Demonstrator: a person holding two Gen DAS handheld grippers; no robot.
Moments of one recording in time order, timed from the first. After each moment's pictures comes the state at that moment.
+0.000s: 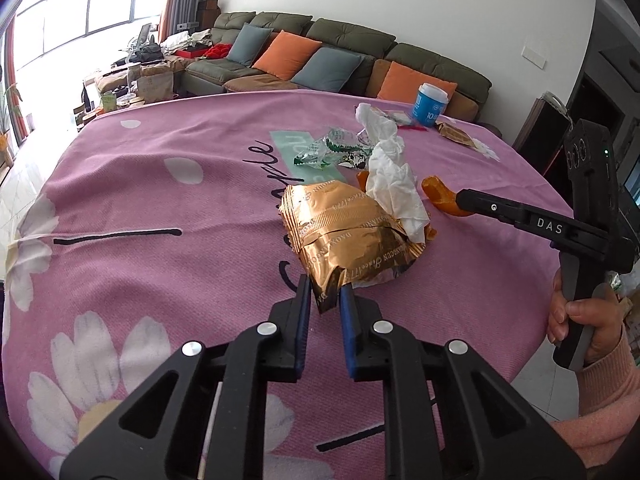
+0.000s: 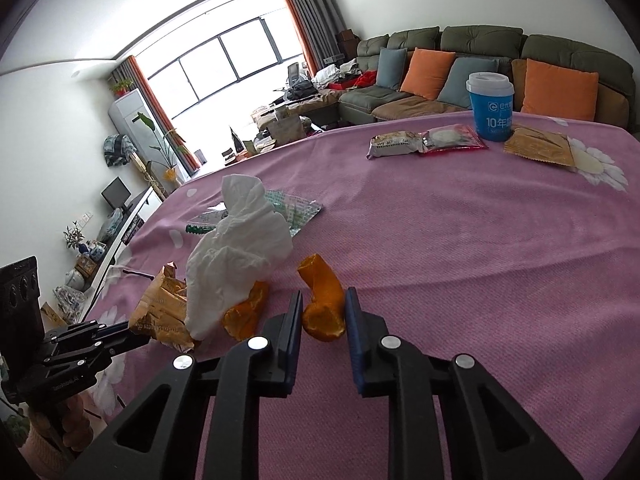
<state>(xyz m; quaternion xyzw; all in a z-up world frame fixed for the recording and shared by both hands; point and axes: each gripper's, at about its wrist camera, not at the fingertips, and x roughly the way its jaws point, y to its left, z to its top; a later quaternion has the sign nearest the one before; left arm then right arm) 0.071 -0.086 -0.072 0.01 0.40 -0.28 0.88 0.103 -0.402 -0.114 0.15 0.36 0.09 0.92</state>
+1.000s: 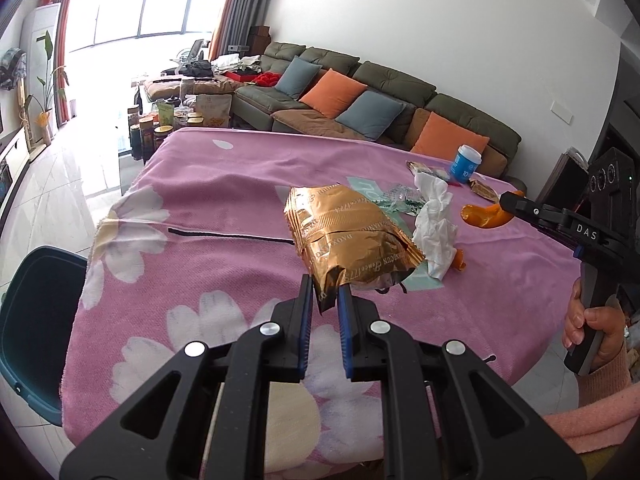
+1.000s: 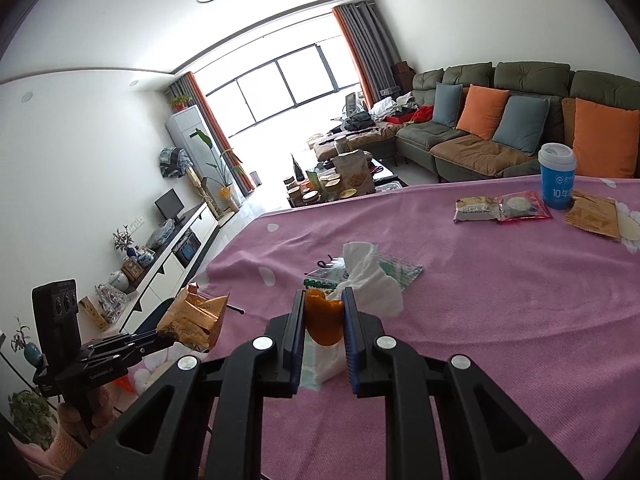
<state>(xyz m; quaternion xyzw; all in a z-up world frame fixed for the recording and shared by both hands) 0.032 0.012 -0.029 -0.04 0.35 -0.21 0.91 0.098 -0.358 -0.058 0.15 0.30 0.19 0.93</state>
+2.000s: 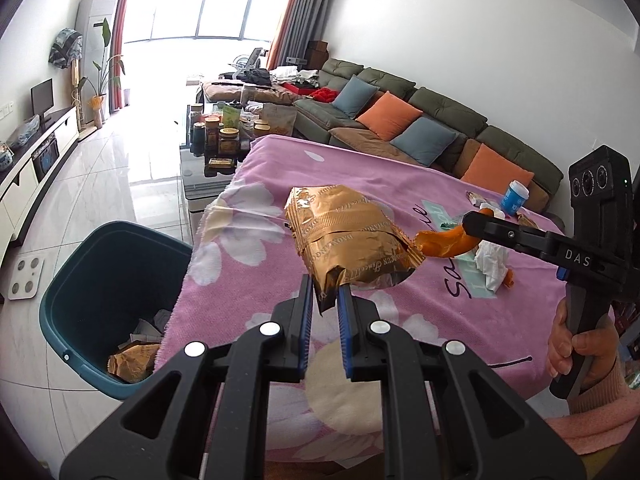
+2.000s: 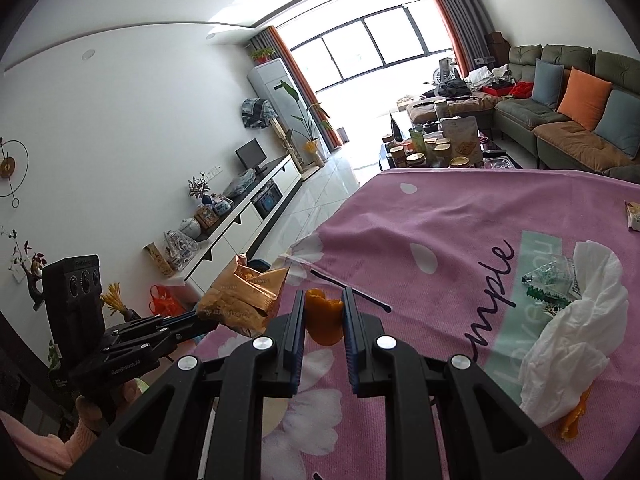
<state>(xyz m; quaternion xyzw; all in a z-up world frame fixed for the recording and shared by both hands) 0.007 0.096 -0.019 -0.08 0.33 -0.11 0.93 0.134 -0.219 -0.062 0.12 0.33 0.35 0.87</state>
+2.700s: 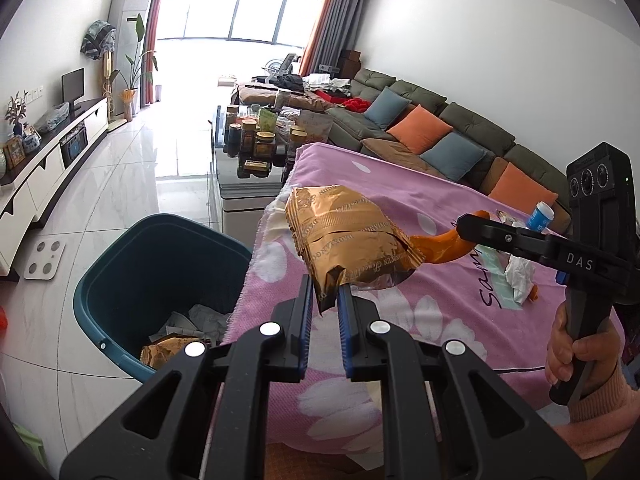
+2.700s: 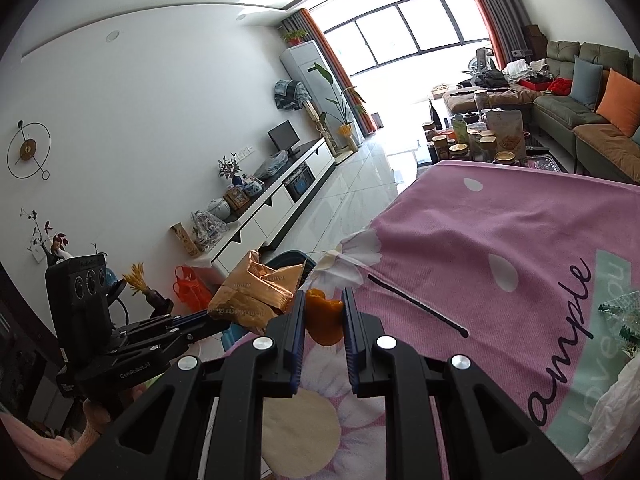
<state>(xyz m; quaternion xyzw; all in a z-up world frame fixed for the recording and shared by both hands) -0.006 0.135 -0.018 -0.10 0.32 -0.05 0.94 0.145 -0.161 -0.058 0.10 0.34 0.41 0.84</state>
